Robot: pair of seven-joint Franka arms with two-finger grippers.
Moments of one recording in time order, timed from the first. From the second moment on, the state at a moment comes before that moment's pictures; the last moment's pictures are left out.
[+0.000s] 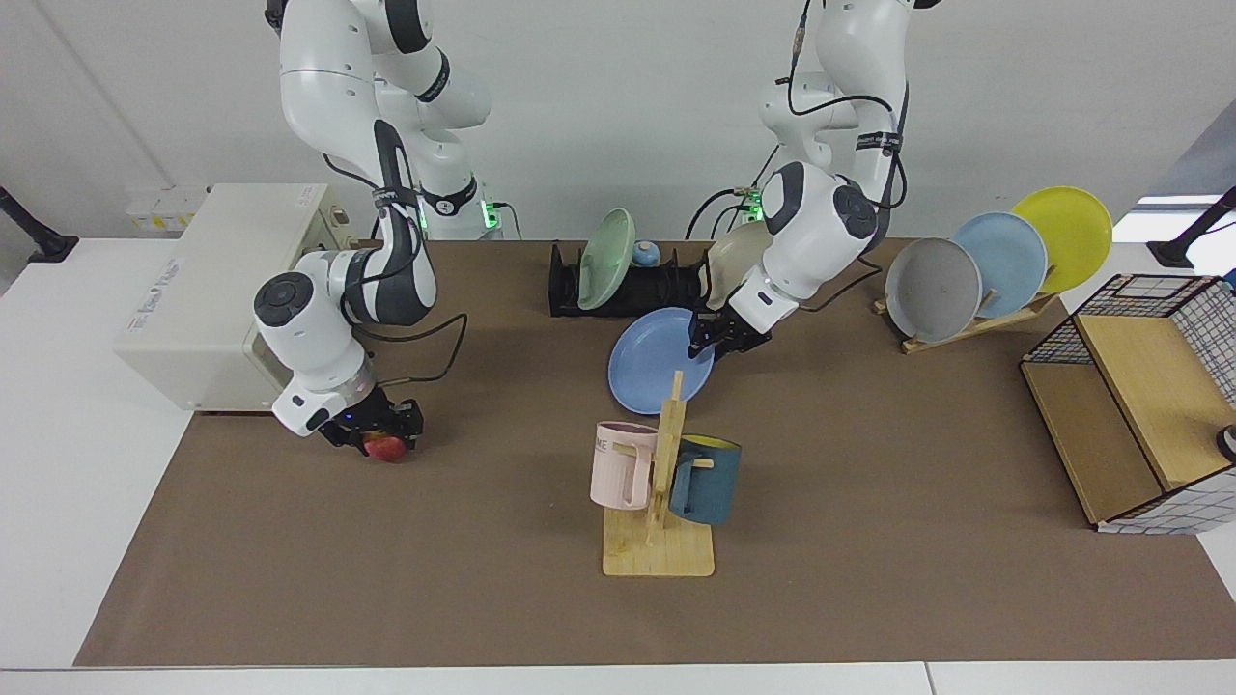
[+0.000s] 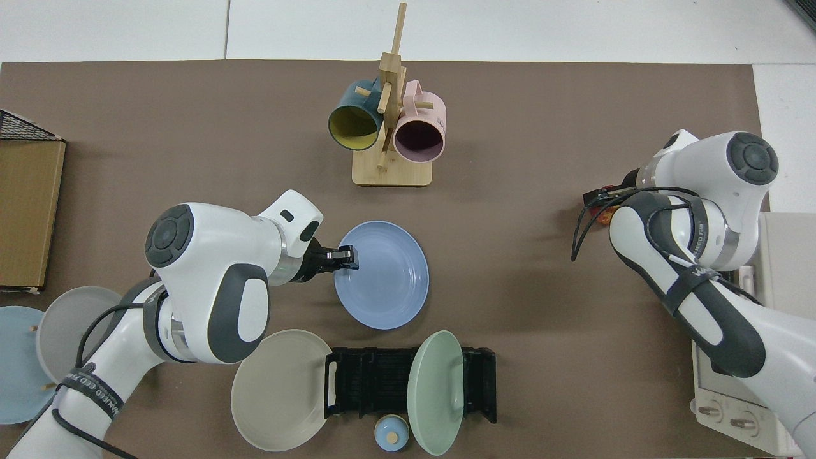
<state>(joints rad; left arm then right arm) 0.05 0.11 -0.47 -2.14 -0.50 2.32 -0.12 -0.02 0.39 -0.01 -1.91 0.09 2.36 -0.20</state>
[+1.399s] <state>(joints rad) 0.07 -0.04 -0.30 -1.61 -0.02 1.51 -0.05 0.48 0.15 0.01 -1.87 0.10 2.08 0.55</state>
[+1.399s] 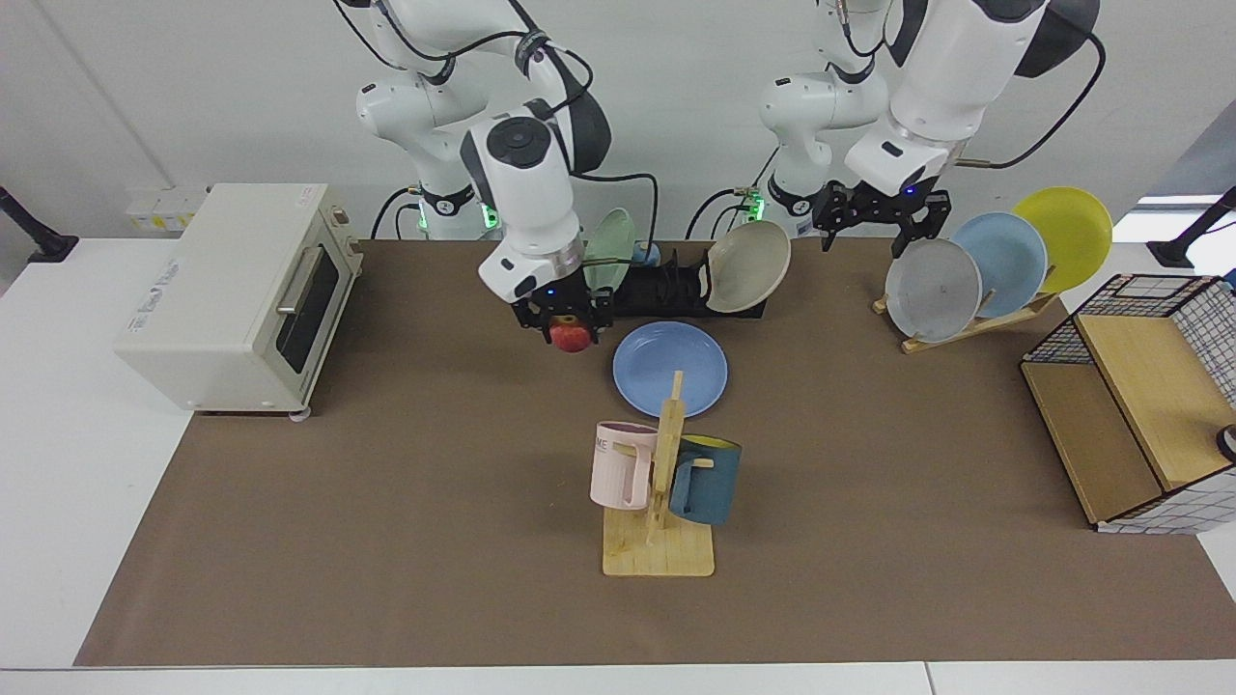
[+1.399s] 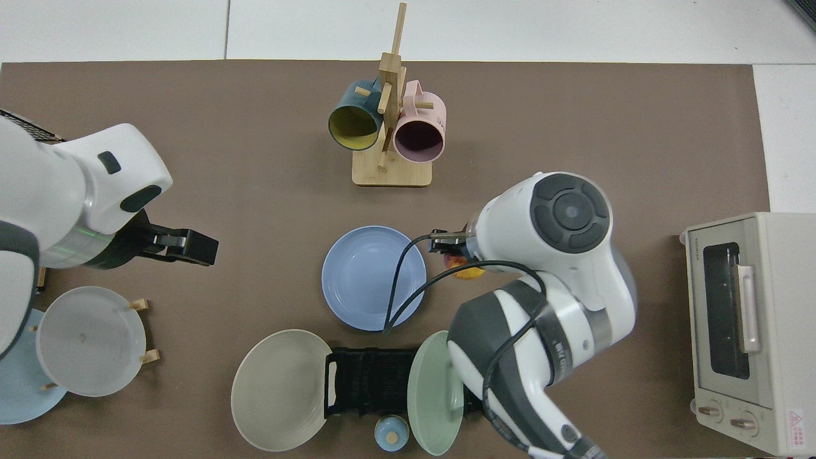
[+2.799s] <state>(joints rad) 0.00 -0.01 -0.21 -1.52 0.01 1.48 -0.01 0.71 0.37 0.00 -1.89 0.10 2.43 0.79</state>
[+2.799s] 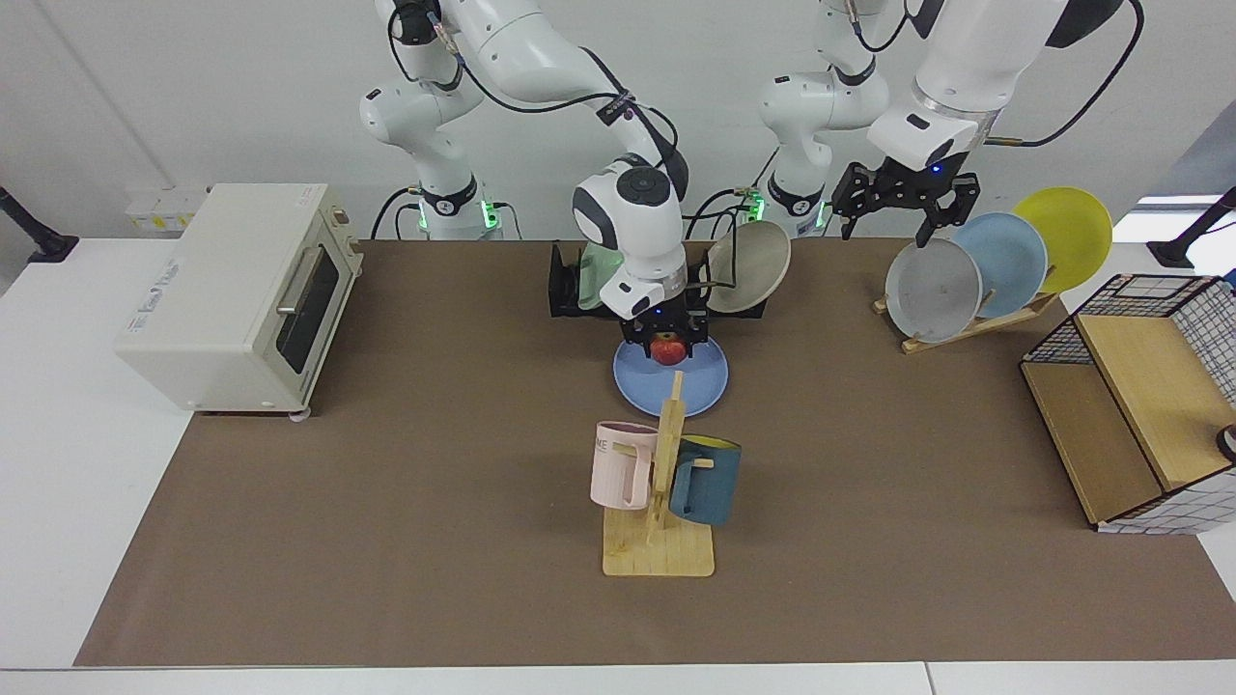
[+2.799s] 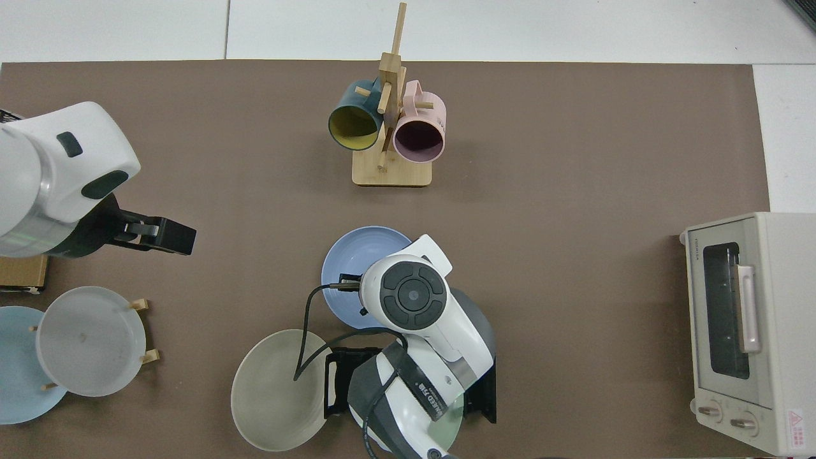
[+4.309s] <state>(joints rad) 0.00 -0.03 -0.19 -1.51 0.01 1.47 -0.06 0.64 0.32 -0.04 -1.79 0.03 2.32 0.78</state>
